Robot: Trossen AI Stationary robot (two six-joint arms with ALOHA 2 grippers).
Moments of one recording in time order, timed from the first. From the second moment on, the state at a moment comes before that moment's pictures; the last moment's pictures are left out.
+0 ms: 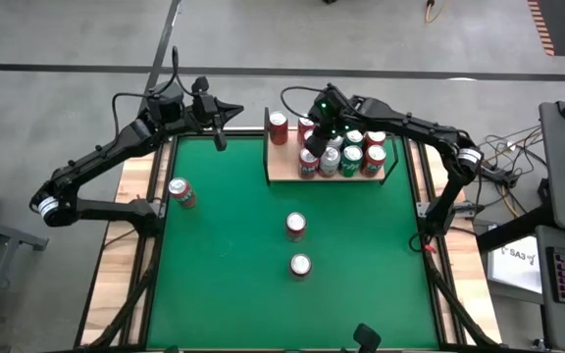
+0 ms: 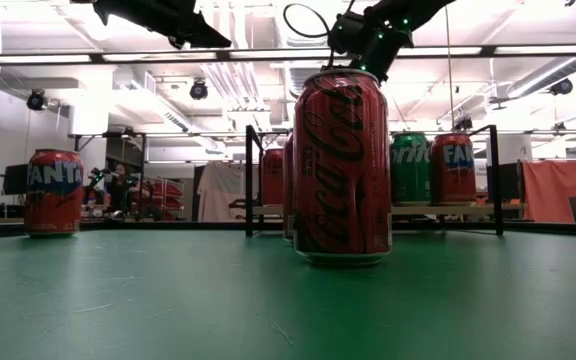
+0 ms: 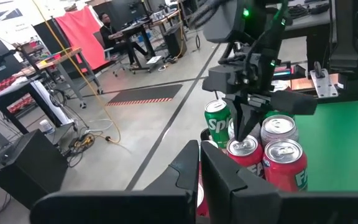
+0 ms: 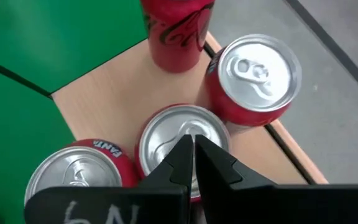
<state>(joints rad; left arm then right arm) 0.71 1.12 1.07 -0.11 0.27 0.41 -0.57 1.74 1.57 -0.75 -0.01 0.01</state>
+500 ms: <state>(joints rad) 0.71 1.12 1.07 -0.11 0.27 0.41 -0.56 1.74 1.53 -0.69 0.00 0.02</state>
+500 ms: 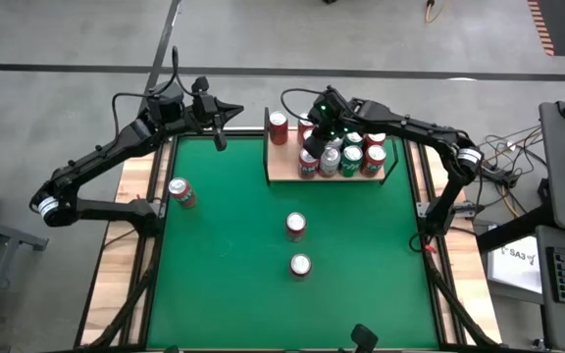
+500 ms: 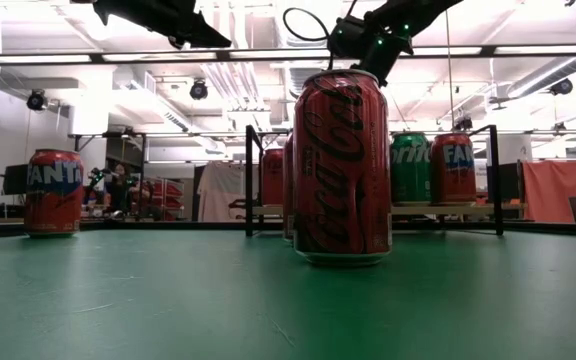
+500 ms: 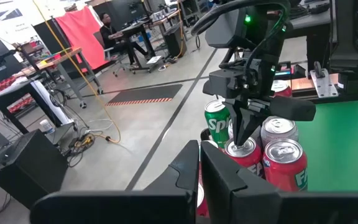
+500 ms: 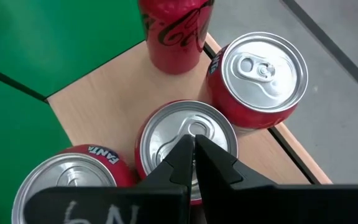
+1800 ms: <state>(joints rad) 0.71 1.13 1.07 -0.11 0.27 0.43 -0.58 1.74 1.58 -0.61 0.05 -0.06</state>
